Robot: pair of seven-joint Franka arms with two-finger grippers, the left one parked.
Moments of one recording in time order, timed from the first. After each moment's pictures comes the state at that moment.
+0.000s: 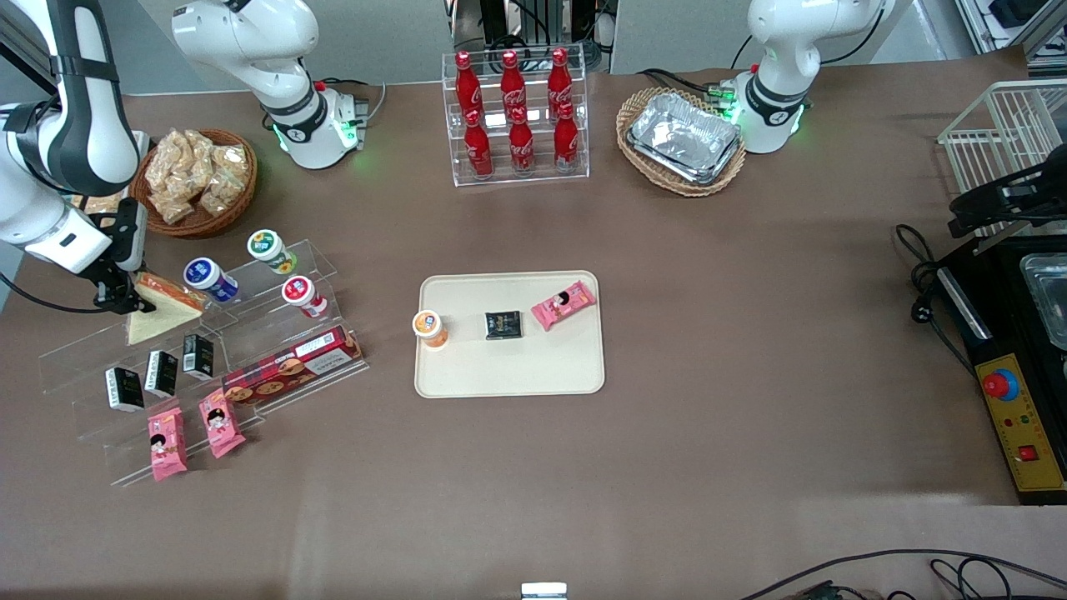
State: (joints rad) arm 0.04 -0.15 -0.39 -2.39 -0.01 2.33 -2.13
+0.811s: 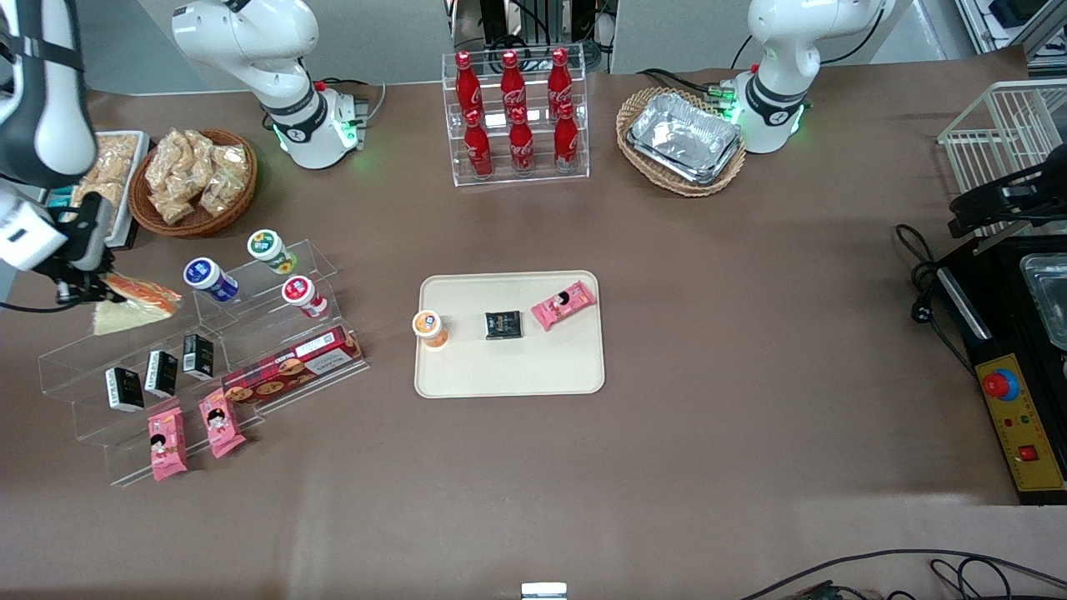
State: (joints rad) arm 0.03 -0.15 -0.42 -2.24 -0.01 2.17 -2.06
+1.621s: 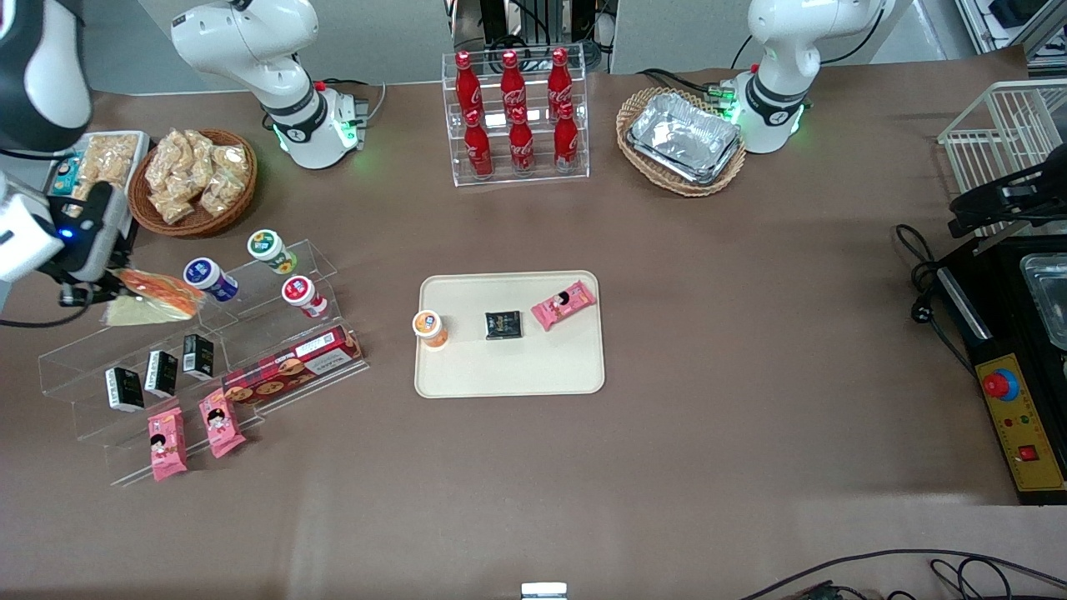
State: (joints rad) arm 0.30 -0.11 -0.40 -1.92 -0.01 1.82 -1.61
